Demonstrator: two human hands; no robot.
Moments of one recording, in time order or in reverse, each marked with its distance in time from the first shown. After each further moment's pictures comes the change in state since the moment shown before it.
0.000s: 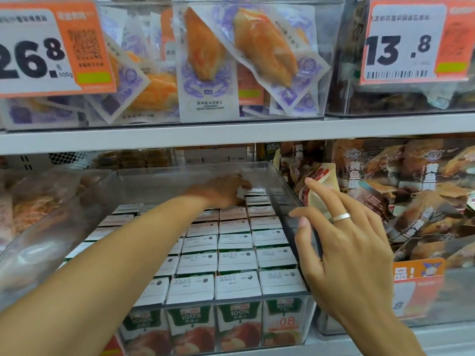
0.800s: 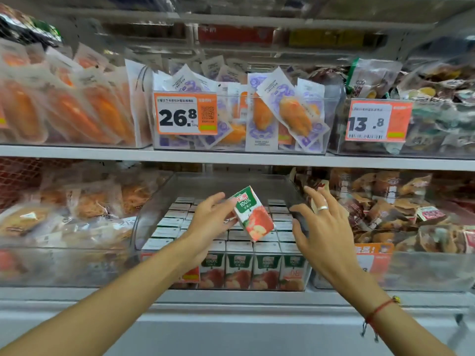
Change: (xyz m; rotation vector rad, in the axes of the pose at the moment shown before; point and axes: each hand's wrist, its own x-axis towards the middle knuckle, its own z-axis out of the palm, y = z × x) left_hand -0.246 0.080 -0.043 -1.480 0.486 -0.384; right_hand 0.009 -0.038 -0.048 -0.024 -0.332 -0.026
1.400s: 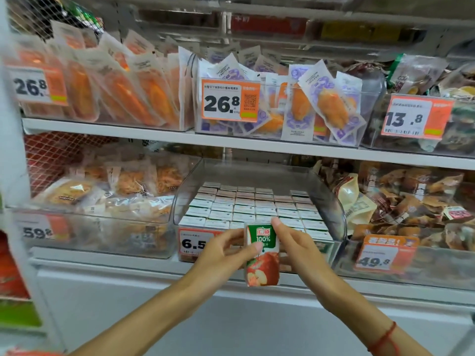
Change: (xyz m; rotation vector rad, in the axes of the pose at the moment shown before) left_hand -0.091 -0.033 -0.047 0.193 -0.178 0.033; right_hand -0.041 -0.101 -0.019 1.241 -0.587 0.329
